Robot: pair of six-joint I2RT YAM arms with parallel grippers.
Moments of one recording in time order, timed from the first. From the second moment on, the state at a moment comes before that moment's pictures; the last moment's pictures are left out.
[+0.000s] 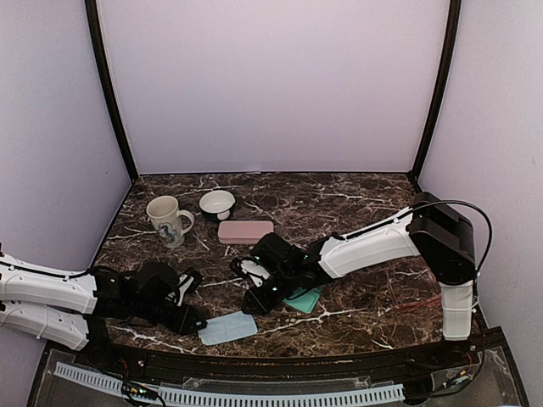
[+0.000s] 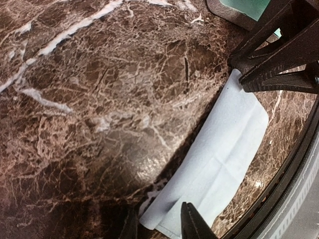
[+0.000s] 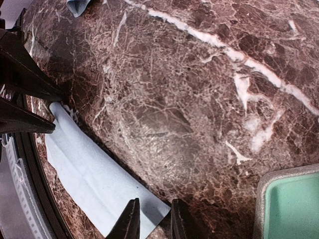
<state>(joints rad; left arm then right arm) -0.98 1.06 0.33 -0.25 0.10 -0.61 1.14 2.05 1.27 -0.18 -0.32 0.35</state>
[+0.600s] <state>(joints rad) -0.98 1.09 0.33 -0.22 0.09 -0.60 1.14 2.05 1.27 -0.17 -0.32 0.35</state>
